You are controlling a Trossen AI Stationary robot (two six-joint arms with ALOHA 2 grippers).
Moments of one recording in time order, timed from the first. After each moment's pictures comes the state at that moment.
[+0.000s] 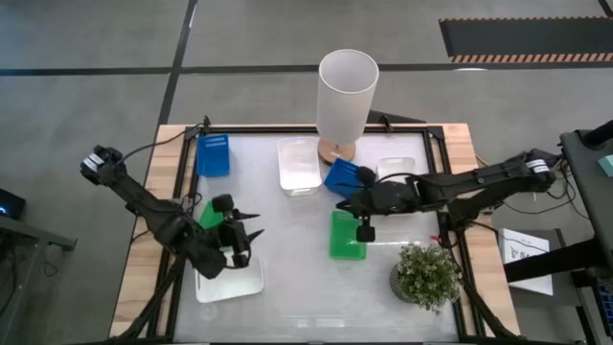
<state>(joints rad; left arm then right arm) -0.66 1.18 0.96 -0.66 -0.95 -0.43 0.18 1.32 1.12 -0.43 0.26 -0.06</state>
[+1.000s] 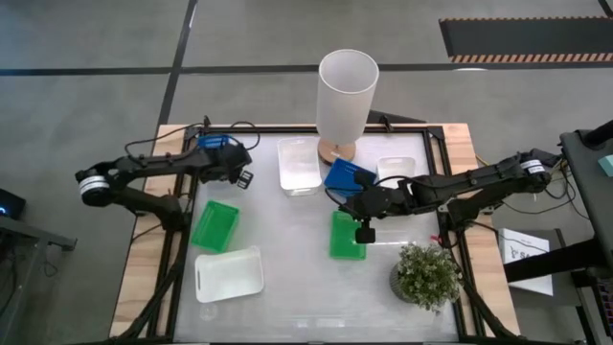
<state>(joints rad) 0.51 1.25 0.68 -0.69 -0.43 -0.54 0.19 1.36 1.12 -0.52 0.26 -0.04</state>
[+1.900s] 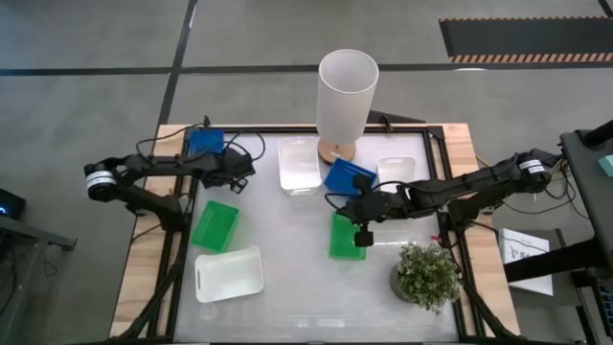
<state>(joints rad) 0.40 1.30 0.72 -0.87 -0.65 -0.51 0.19 1.36 1.03 -0.37 0.26 -0.09</state>
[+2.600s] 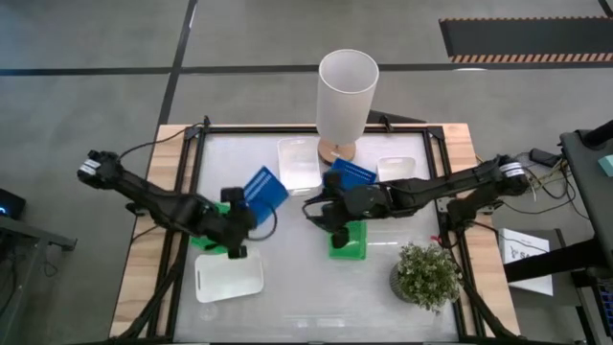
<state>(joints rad) -0.43 1.22 1.04 -0.88 -0.47 -0.36 0.19 1.58 1.35 -0.24 0.25 -0.45</state>
